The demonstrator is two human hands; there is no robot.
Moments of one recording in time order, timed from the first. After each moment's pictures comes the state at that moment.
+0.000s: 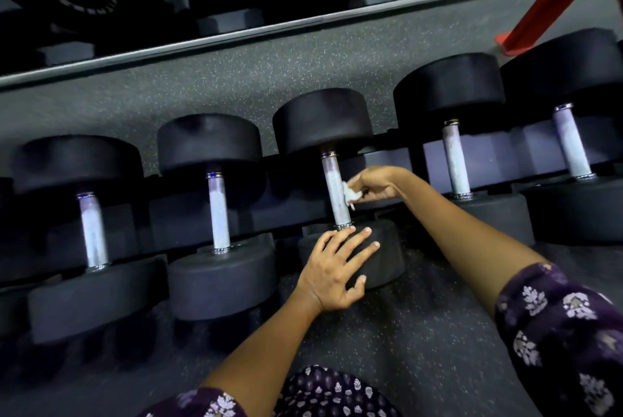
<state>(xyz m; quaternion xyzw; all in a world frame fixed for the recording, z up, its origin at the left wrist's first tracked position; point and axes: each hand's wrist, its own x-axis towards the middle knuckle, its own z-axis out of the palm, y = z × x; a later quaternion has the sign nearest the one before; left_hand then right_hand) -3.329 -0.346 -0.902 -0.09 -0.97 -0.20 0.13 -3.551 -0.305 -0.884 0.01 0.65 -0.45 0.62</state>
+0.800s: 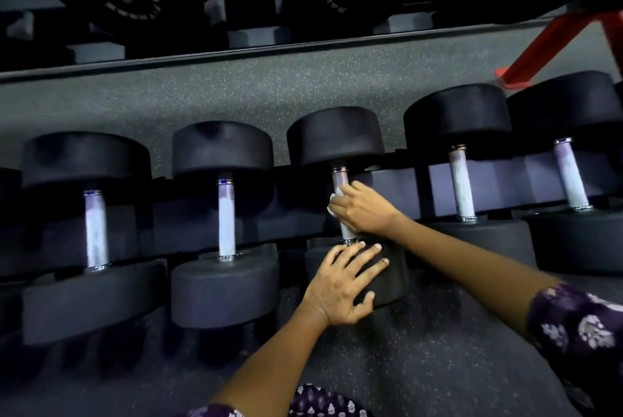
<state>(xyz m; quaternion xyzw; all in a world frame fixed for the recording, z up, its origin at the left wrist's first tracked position) -3.329 -0.346 -0.901 -0.09 -0.97 -0.20 0.12 -3.516 -0.310 -0.894 -0.71 0.69 0.04 -0.15</state>
